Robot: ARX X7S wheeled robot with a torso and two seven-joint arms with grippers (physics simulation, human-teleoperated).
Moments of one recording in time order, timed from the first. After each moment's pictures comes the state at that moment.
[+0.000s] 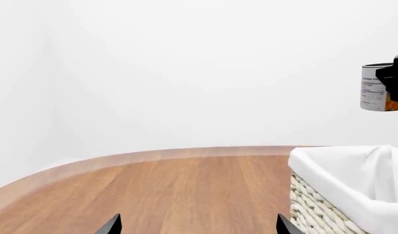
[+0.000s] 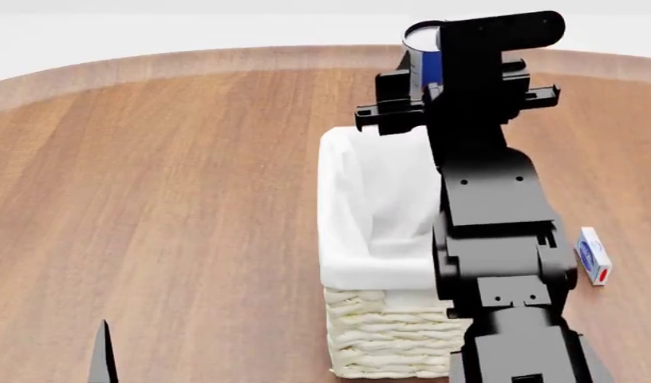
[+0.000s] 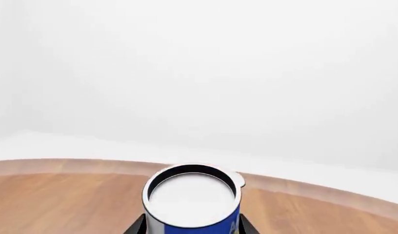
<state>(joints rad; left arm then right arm) 0.08 -0.34 0.28 0.60 -0.22 -0.25 -0.46 1.30 0.09 -0.28 1.20 0.20 0.00 -0.05</state>
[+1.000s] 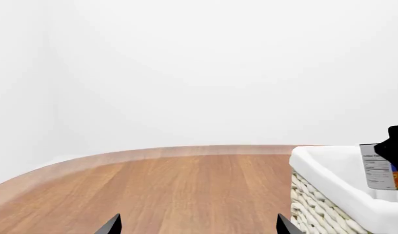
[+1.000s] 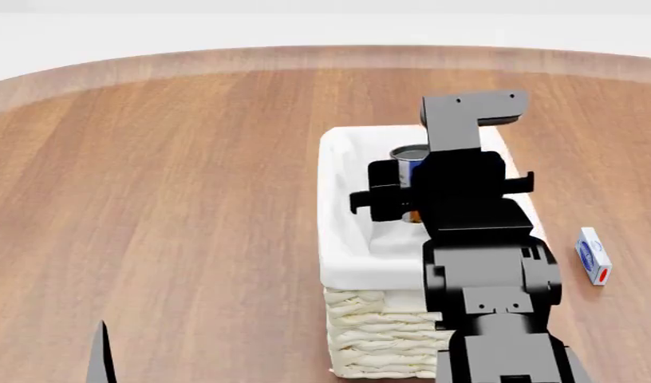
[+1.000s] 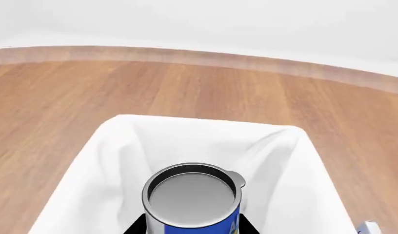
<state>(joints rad) 0.08 -0.35 0.29 0.58 -0.24 -0.23 -0.47 1.31 0.05 -0.12 1.31 0.04 0.33 -0.12</state>
